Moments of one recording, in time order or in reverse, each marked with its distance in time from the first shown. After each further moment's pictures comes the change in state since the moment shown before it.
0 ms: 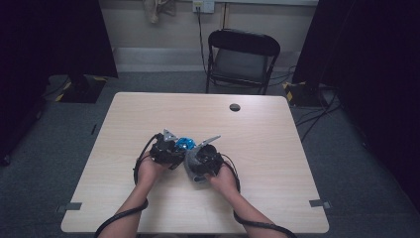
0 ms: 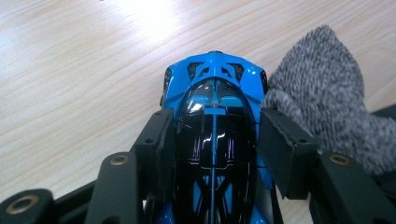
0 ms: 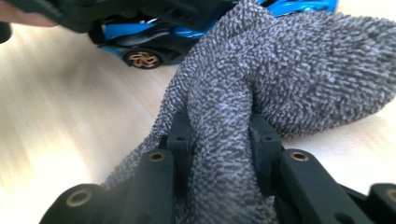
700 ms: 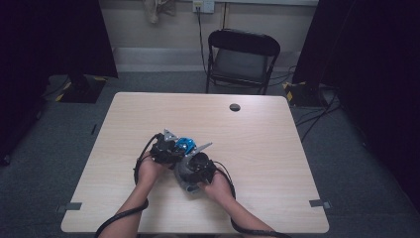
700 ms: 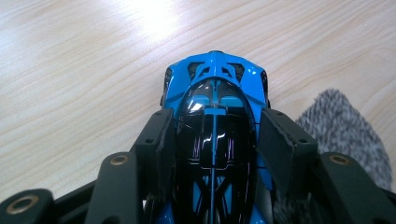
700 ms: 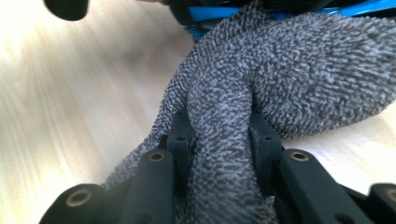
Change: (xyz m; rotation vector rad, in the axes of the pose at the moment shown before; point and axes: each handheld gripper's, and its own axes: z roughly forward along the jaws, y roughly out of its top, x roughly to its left) left arm -0.001 0.001 0.000 0.006 0.009 0.003; right arm 0.032 -0.005 0.005 0.018 0.089 -0.063
